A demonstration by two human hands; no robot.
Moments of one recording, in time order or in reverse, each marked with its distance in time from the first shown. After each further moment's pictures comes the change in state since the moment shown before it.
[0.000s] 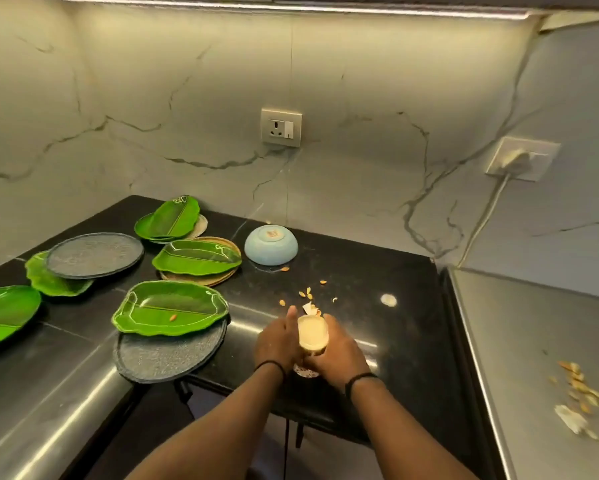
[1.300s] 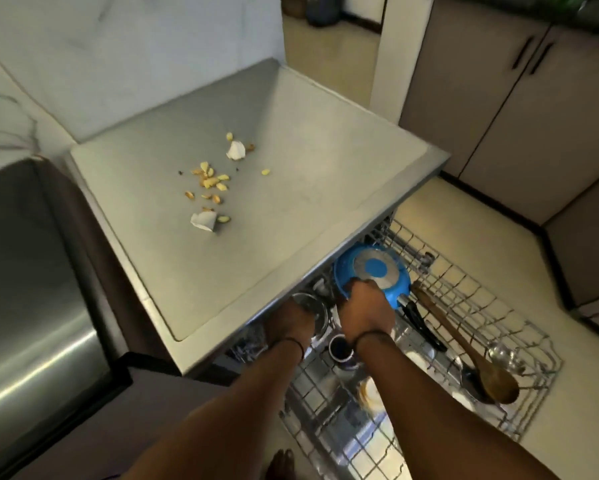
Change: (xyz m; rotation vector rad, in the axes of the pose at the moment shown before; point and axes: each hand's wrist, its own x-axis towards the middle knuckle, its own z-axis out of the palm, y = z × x) left_hand -0.307 0.070 0.482 0.798 -0.763 0.499; right_hand -0.289 0.477 -0.101 -0.070 0.655 1.099
